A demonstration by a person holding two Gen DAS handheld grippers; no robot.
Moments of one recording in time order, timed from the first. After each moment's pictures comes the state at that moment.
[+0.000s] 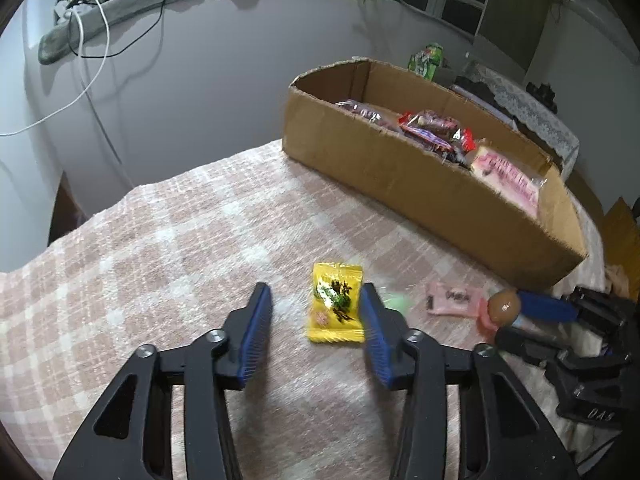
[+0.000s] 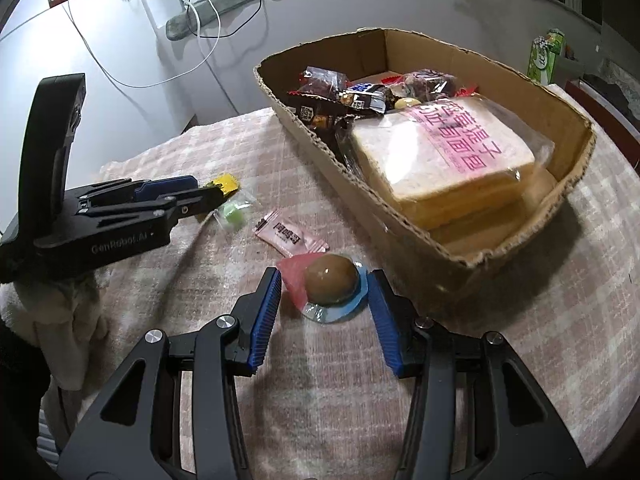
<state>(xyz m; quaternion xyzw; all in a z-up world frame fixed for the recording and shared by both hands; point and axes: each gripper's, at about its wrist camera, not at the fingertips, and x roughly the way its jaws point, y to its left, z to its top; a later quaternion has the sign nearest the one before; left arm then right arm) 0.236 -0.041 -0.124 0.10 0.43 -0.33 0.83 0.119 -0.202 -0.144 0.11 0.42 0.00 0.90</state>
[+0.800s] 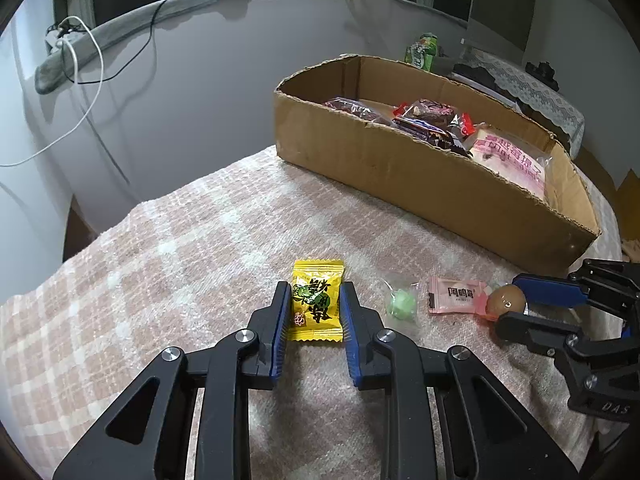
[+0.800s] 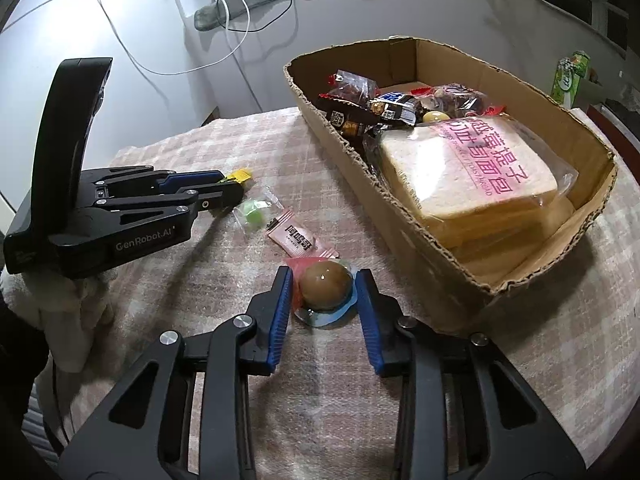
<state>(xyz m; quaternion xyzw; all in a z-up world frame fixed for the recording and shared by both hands) 0.229 -0.049 -0.124 0.14 0.41 -0.32 0.84 0.120 -0.196 -0.143 0.08 0.42 0.05 0.90</state>
